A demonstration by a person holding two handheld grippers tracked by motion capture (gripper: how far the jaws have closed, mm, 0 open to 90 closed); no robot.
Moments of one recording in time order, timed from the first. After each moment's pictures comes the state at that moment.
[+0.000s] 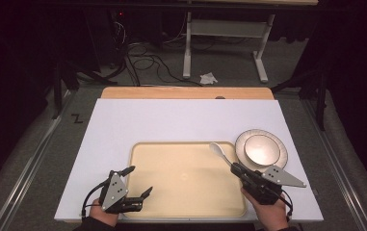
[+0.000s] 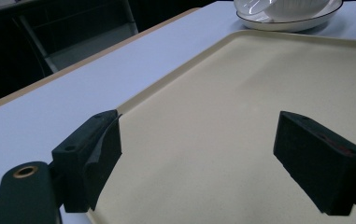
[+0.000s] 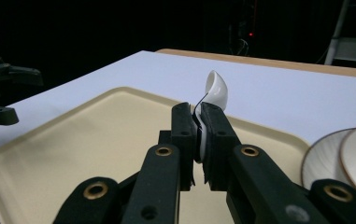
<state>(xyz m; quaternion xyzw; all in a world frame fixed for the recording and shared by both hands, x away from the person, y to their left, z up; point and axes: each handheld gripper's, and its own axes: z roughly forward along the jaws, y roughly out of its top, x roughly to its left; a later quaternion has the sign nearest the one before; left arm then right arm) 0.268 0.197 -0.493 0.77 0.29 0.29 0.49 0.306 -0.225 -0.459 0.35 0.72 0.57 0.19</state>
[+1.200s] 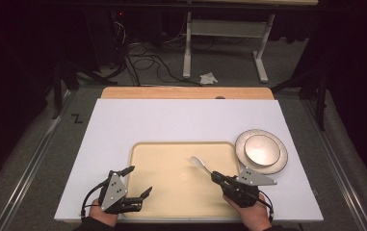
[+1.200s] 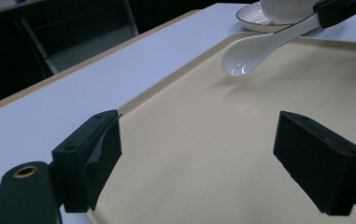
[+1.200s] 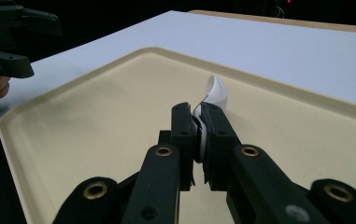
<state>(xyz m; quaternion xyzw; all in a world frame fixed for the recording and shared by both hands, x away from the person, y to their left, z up) 0.266 0.198 -0.492 0.77 0.29 0.29 0.49 0.310 -0.185 -0.488 0.33 0.77 0.53 0.15</state>
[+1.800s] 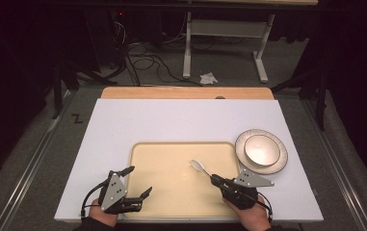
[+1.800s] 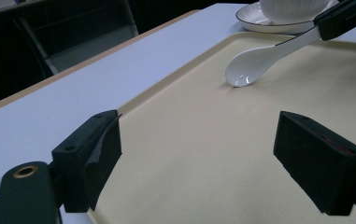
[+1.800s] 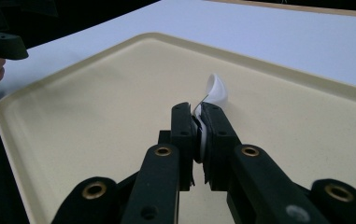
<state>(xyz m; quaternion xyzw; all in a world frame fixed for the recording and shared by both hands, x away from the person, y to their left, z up) 0.266 0.199 -0.492 0.77 0.29 0.29 0.49 0.307 -0.184 -0.495 0.33 0.78 0.51 0.14</state>
